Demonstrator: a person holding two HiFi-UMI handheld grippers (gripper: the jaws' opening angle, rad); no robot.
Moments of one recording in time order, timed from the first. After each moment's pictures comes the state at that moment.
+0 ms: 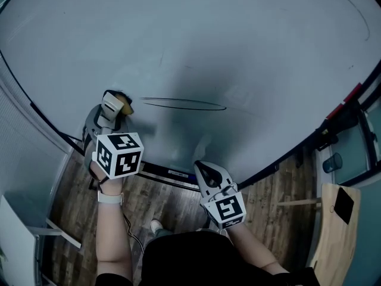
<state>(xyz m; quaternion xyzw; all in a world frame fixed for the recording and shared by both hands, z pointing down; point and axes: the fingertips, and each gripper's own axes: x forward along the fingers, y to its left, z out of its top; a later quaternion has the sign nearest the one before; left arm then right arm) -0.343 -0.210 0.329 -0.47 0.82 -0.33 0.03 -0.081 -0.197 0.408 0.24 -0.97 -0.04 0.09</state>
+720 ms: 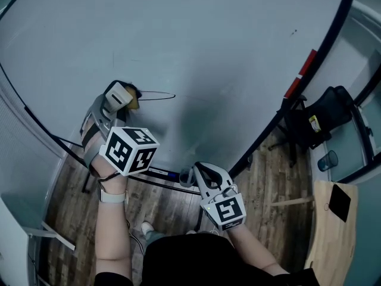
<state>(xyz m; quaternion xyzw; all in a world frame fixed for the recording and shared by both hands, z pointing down) -0.218 -0.232 0.275 -0.42 0.80 -0.41 0.12 0.026 -0.203 0.397 0.25 -0.96 -0.06 0.08</state>
